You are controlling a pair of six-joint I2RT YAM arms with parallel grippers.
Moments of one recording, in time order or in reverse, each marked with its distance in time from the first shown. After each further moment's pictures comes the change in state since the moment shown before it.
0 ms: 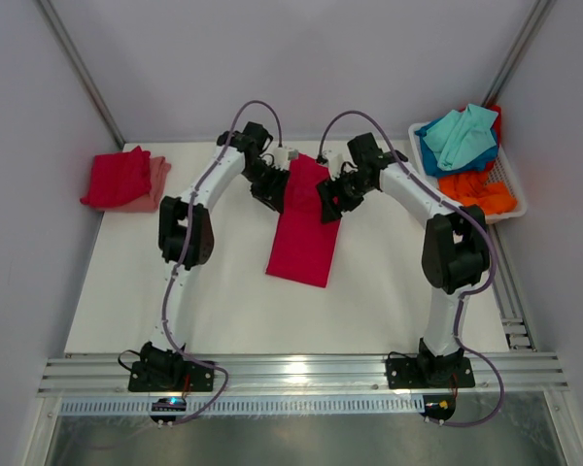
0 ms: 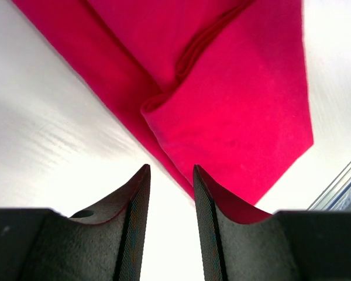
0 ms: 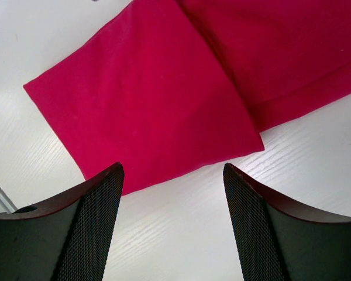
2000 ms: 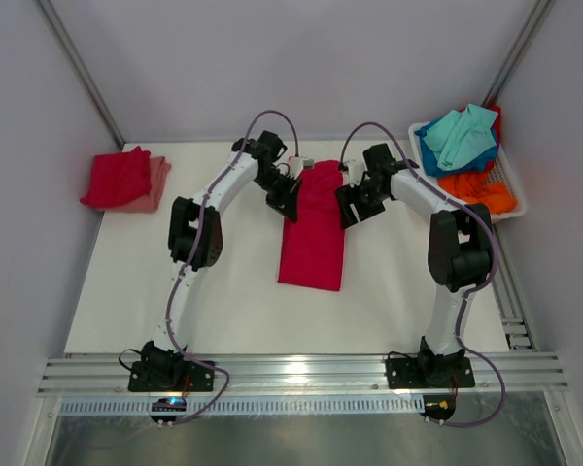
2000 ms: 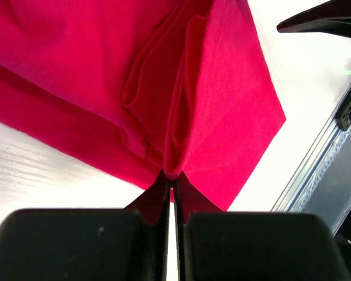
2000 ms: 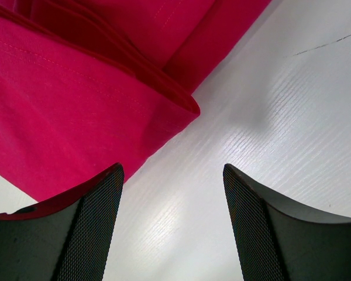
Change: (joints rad) left arm -0.065 0.023 0.005 -0.010 0.151 0.016; right arm -0.088 -0.006 -0.142 0.056 0.153 0.083
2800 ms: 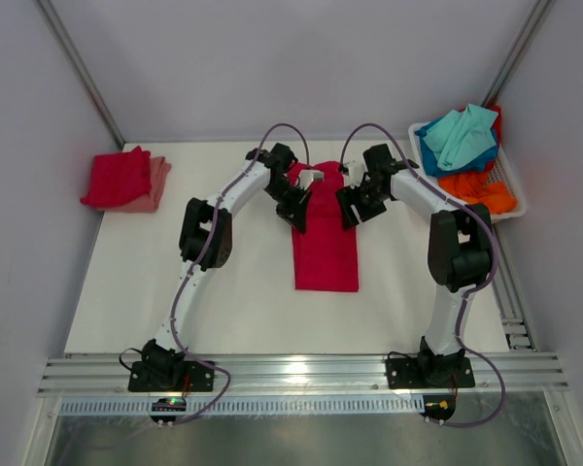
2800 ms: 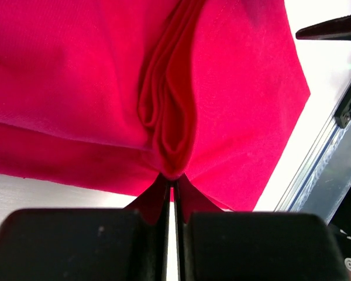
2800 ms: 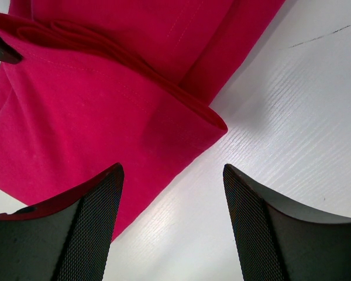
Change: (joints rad) left arm -0.044 0.089 0.014 0.030 0.043 -0.011; right arm 0.000 0.000 0.000 -0.016 0.023 -0.017
